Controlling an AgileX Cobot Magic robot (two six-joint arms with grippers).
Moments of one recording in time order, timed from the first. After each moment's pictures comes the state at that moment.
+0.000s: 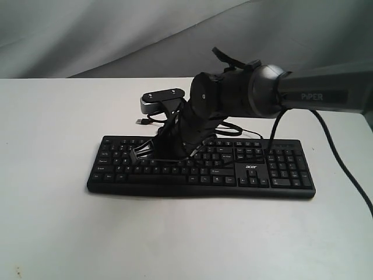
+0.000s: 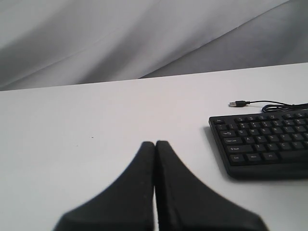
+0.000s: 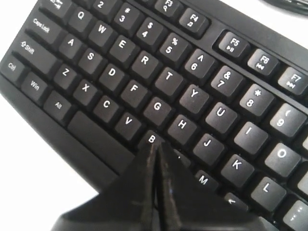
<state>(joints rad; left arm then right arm) 0.15 0.00 0.00 0.07 0.29 -0.12 0.66 2.14 -1.49 0.32 0.57 -0.10</state>
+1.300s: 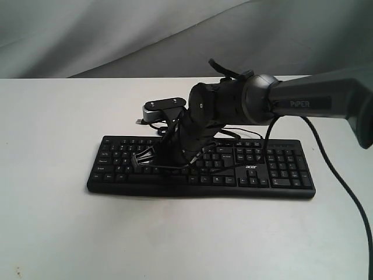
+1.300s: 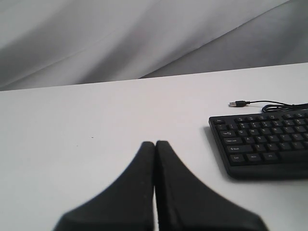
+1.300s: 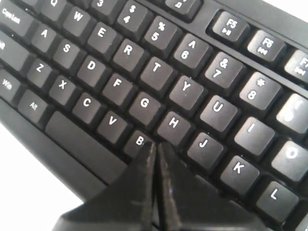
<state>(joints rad) 0.15 0.00 0.00 0.07 0.29 -0.12 0.66 2.19 -1.49 0.32 0.56 -0.08</state>
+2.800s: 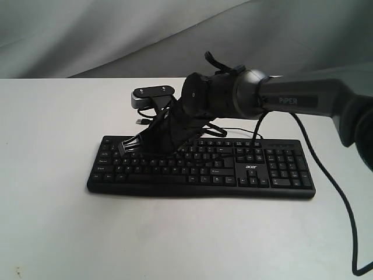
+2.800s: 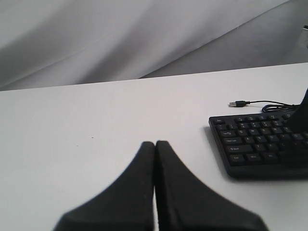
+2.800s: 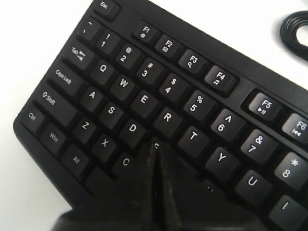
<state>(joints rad) 0.15 0.00 0.00 0.07 0.29 -0.12 0.66 2.23 -1.59 0.46 0.53 -0.21</state>
